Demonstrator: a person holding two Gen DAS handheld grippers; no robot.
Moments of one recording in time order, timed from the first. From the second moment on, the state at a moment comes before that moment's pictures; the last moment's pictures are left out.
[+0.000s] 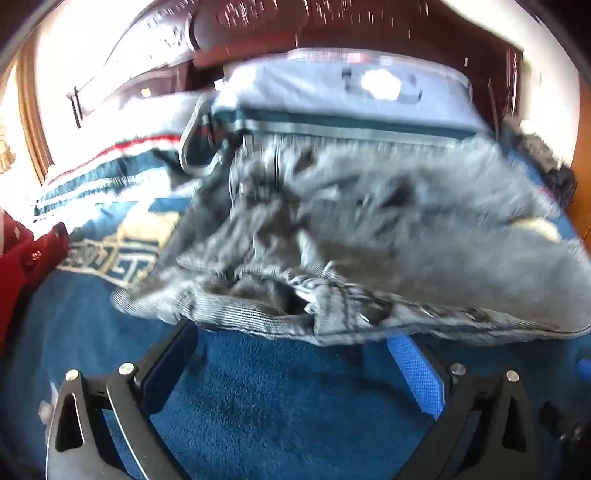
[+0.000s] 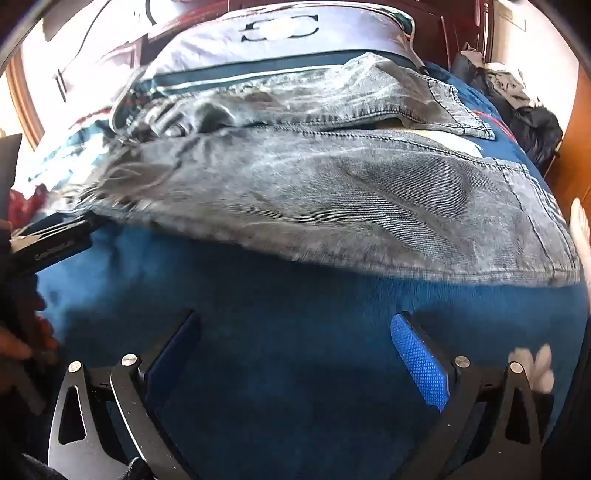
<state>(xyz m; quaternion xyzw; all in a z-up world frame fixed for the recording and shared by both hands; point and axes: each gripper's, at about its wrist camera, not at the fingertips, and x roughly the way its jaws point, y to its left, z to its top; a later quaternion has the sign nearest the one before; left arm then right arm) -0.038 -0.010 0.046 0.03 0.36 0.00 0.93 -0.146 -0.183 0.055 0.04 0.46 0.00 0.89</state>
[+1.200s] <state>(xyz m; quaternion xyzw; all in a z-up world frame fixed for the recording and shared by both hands) -0.109 -0.018 0.113 0.00 0.28 -0.05 0.96 -0.215 -0.189 0.143 0.02 0.28 -0.04 0.96</state>
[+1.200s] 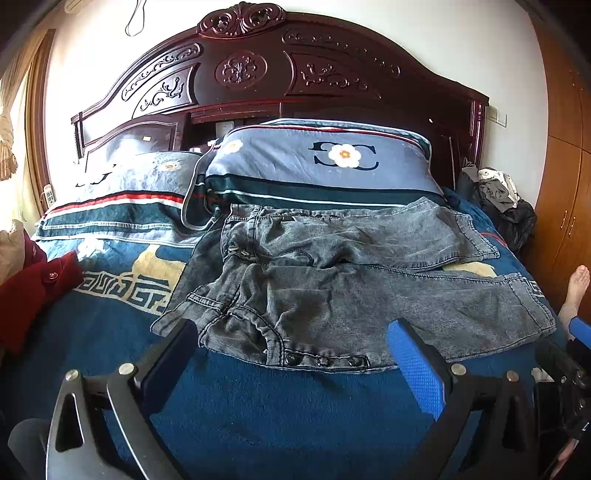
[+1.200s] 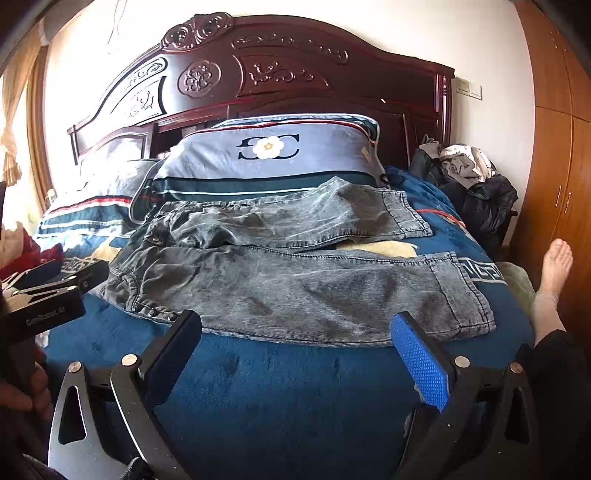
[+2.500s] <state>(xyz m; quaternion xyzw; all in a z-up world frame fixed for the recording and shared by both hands) -0.103 -0.024 0.107 0.00 0.31 -0.08 0.95 -0.198 -0.188 0.138 0.04 0.32 -0.02 0.95</state>
